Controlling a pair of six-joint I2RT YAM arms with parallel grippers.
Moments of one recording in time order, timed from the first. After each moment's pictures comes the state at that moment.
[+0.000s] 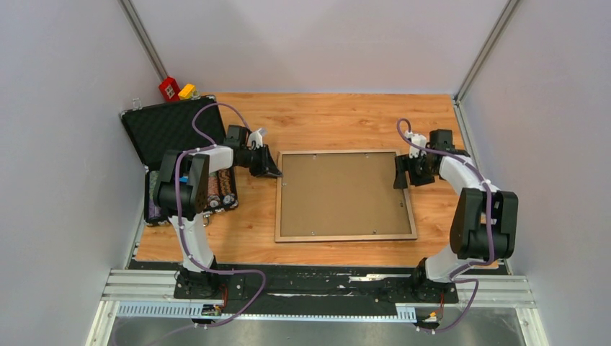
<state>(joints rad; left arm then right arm) -0.18 1.94 1.11 -0.20 0.68 -0.34 -0.11 1.60 1.03 -0.59 -0.37 -0.31</state>
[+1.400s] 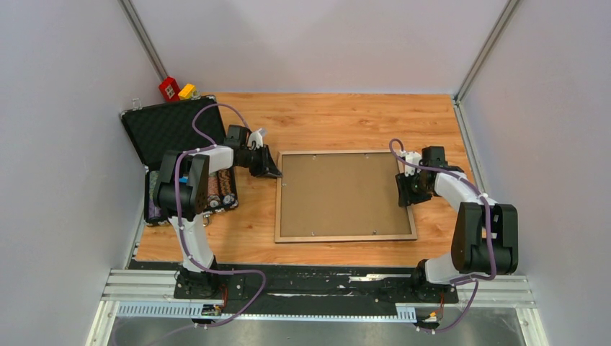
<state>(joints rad) -0.18 1.93 1.11 -0.20 0.67 -0.34 -0.06 1.46 0.81 -0.56 -0.24 -0.33</state>
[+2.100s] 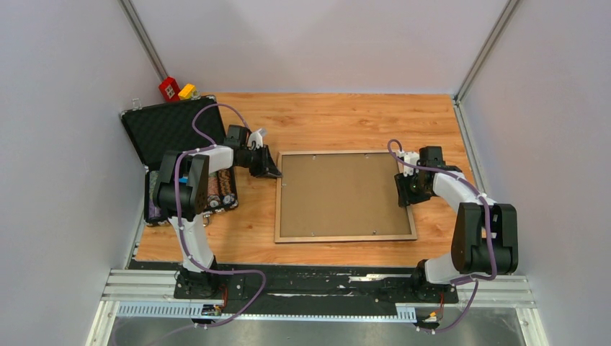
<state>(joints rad) -0.18 1.93 1.11 -0.21 0.66 -0.34 -0.03 1.46 0.81 -0.55 -0.20 -0.30</state>
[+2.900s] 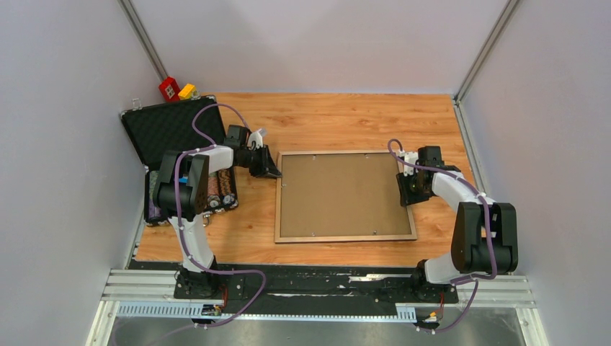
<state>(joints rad) -0.18 1.93 1.11 -0.22 0.66 -0.34 -0.02 1.47 0.81 -0.54 -0.16 -0.27</state>
